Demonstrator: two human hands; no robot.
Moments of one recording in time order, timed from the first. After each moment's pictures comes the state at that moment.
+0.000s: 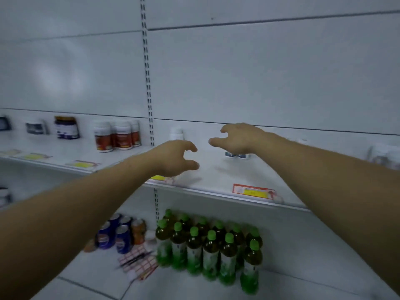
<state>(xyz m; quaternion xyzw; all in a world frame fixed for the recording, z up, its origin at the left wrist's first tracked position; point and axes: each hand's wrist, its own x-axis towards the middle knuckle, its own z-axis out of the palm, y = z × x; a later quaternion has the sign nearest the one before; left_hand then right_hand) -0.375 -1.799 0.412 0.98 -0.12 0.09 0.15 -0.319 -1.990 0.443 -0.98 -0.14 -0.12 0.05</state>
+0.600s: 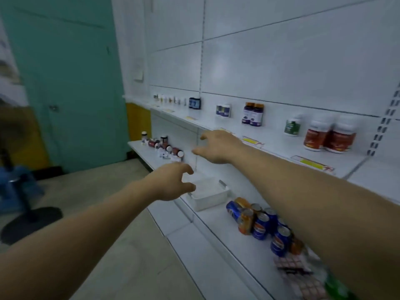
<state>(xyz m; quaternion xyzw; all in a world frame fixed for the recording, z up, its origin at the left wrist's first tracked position) -0.560 -1.336 0.326 0.97 0.22 0.06 0.13 -0.426 -1.426 0.387 -0.86 -0.50 -0.05 0.11</state>
